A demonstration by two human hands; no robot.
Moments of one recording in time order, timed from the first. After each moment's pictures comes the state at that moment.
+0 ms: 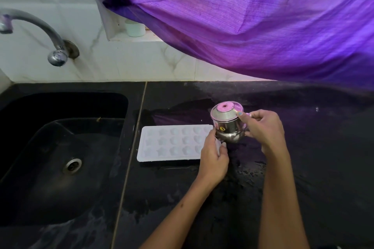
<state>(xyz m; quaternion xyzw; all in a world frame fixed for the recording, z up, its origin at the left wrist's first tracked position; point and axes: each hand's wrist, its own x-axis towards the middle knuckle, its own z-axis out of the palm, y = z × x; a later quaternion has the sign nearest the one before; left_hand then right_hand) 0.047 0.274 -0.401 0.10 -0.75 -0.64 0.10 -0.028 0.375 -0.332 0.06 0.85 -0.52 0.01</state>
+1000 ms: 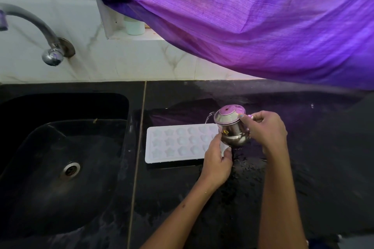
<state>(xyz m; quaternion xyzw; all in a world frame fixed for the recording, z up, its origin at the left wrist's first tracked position) 0.062 0.248 -0.401 0.06 -0.76 -0.64 0.03 -0.008 0.347 -0.325 0.08 0.90 -0.42 -0.03</state>
